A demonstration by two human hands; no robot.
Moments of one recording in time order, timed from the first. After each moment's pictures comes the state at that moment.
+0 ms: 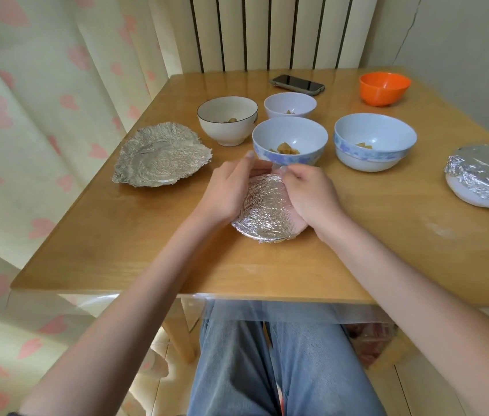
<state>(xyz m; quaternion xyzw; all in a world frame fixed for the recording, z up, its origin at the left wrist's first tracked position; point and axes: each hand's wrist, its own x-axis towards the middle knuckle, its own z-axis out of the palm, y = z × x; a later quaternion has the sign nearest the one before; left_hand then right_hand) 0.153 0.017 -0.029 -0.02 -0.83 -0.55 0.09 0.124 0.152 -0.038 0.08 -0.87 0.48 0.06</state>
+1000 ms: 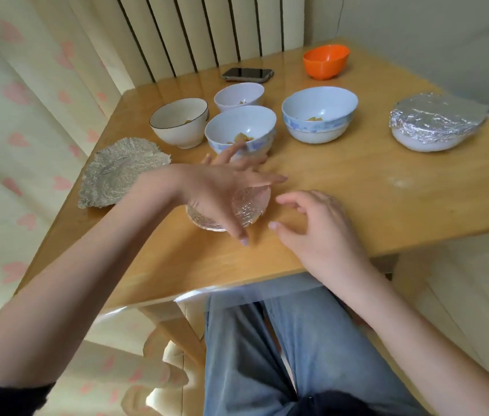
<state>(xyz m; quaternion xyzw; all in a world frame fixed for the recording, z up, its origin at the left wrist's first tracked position) 0.150 0.039 0.028 -0.29 -0.93 0.04 -0.21 0.228 0.210 -0.050 0.07 -0.90 0.43 0.10</state>
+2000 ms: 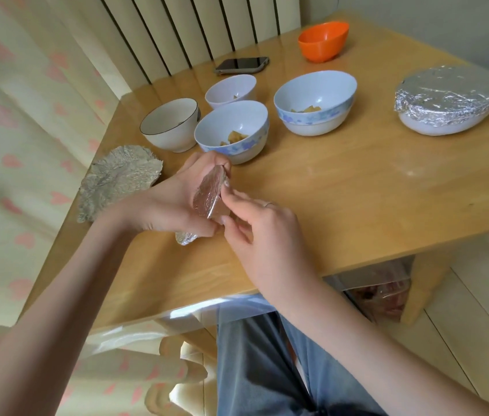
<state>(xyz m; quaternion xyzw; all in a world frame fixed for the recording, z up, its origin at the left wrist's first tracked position) 0.155 0.003 0.015 -0.24 -0.92 -0.26 -0.15 0.219 0.157 -0.051 0.17 -0.79 0.52 0.26</state>
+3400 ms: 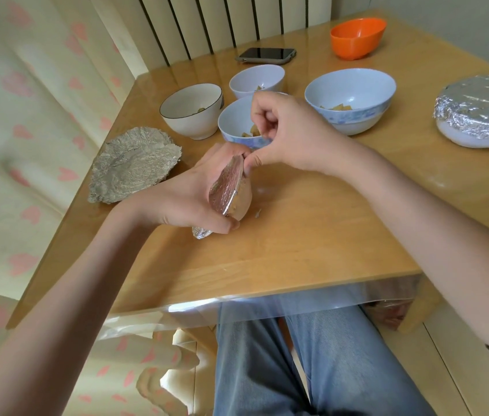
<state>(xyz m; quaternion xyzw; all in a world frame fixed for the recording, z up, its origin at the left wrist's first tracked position) 0.157 -0.007 0.005 -0.25 -0.90 -0.32 -0.15 0.104 0.187 0.007 0.32 -0.83 0.46 0.03</state>
